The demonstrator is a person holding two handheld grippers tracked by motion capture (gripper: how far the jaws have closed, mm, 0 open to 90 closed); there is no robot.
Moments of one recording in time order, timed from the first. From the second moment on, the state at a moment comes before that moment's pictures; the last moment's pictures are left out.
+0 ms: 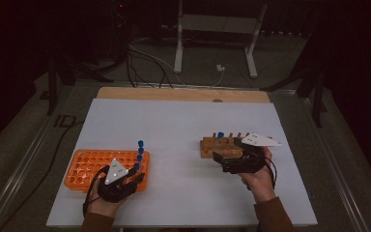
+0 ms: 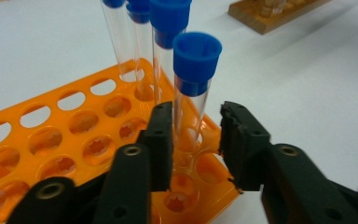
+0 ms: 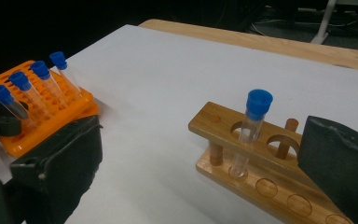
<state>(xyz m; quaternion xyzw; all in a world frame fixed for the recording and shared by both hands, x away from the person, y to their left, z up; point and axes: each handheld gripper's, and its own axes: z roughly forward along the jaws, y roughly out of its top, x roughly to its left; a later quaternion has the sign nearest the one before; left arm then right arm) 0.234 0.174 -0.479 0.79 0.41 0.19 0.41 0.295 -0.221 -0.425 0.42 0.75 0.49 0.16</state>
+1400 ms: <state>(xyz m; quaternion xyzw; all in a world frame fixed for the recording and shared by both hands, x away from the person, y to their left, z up) 0.234 0.184 -0.473 0.74 0.46 0.20 0.45 0.344 -0.213 -0.451 0.42 0.78 0.41 0.21</state>
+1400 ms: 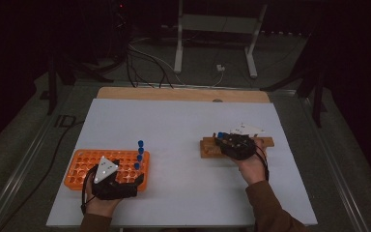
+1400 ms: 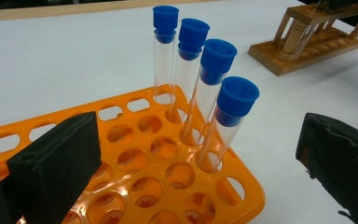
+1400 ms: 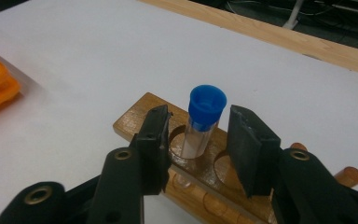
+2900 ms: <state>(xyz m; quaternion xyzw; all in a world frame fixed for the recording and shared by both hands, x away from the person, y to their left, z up) 0.233 0.181 -0.474 0.74 0.45 0.20 0.45 0.341 -0.212 -0.439 0.42 0.76 0.44 0.22</state>
